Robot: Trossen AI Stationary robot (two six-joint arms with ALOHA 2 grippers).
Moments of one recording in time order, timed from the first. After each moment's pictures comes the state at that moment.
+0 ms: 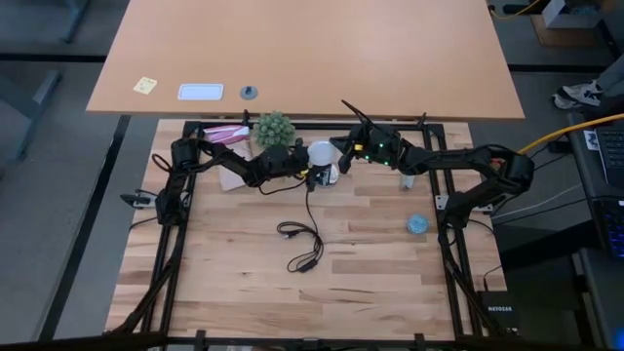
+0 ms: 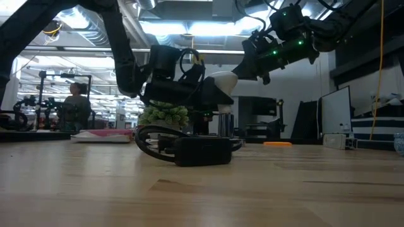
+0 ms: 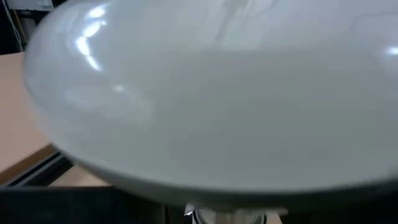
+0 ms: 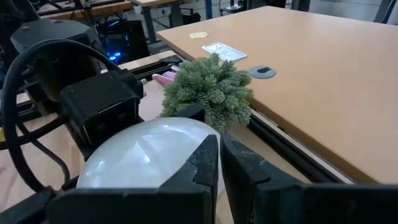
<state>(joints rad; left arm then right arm) 0.37 2.07 0.88 1.12 0.07 -0.02 -0.43 1.46 0.72 0.50 -0.02 0.10</state>
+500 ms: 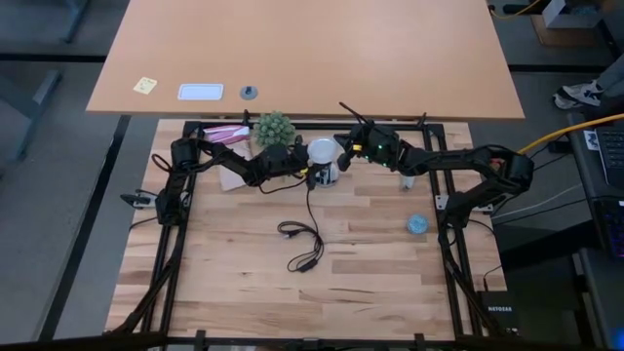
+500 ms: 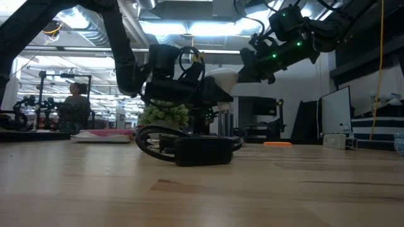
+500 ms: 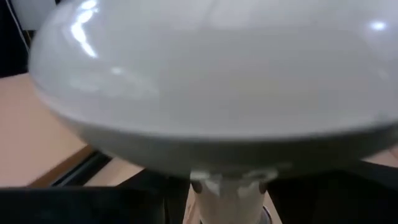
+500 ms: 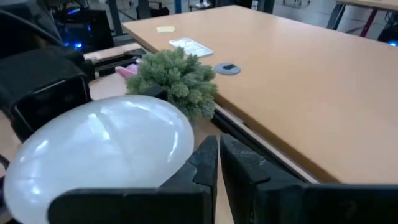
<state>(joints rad) 0.38 2.07 0.88 1.15 0.06 0.03 -0.43 1.46 0.71 0.49 0.14 0.04</state>
